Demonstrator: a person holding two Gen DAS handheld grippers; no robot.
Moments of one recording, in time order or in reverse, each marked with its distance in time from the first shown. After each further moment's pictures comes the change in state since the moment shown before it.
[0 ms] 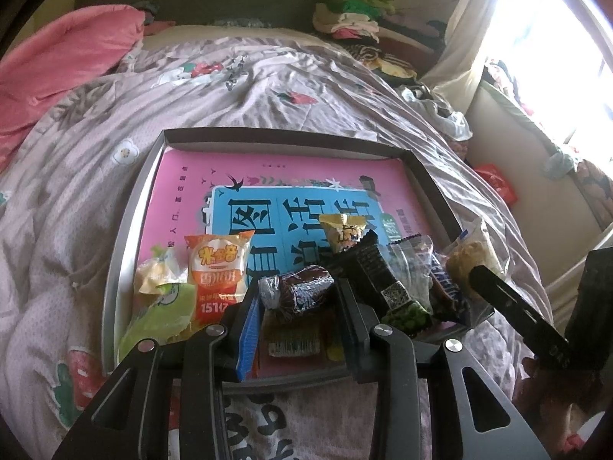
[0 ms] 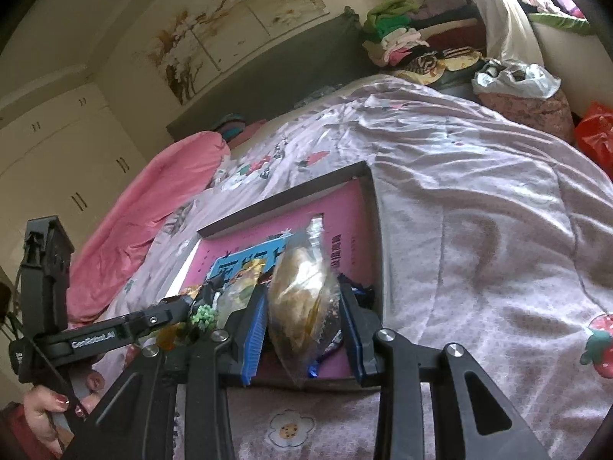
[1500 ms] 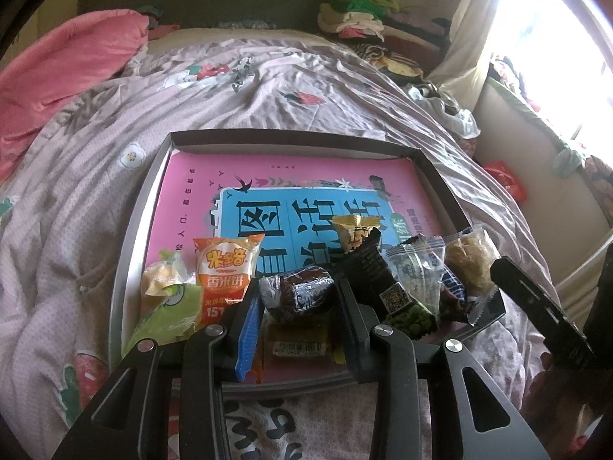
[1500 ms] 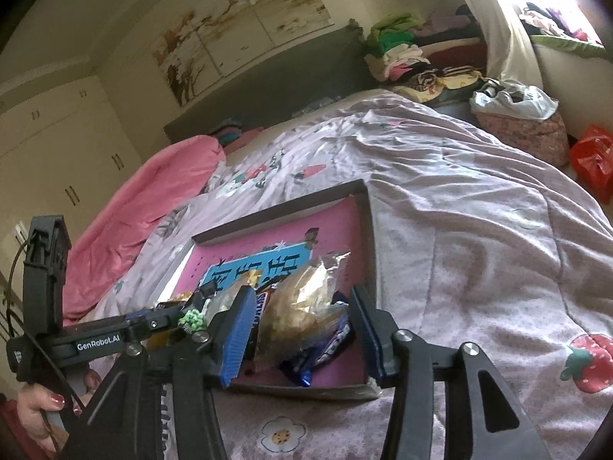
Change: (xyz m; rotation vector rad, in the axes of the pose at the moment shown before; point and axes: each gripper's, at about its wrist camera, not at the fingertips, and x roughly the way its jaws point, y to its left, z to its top) left arm 0.000 0.009 0.004 0.009 -0.003 0.036; right arm -0.007 0.008 0.005 -0.062 -0.034 -0.044
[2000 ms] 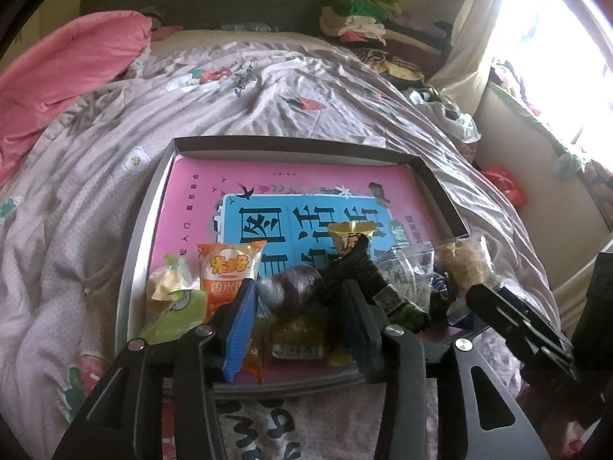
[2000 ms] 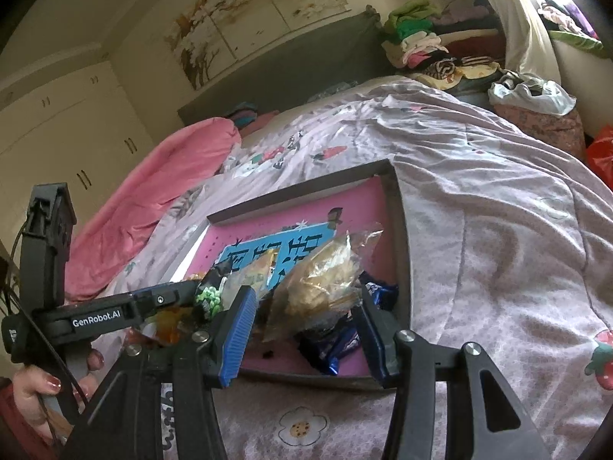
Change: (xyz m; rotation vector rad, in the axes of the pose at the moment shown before) left arm -0.004 -0.003 0.004 -0.007 -0.010 0.001; right arm 0.010 0.010 -0.008 -0.027 0.055 0.054
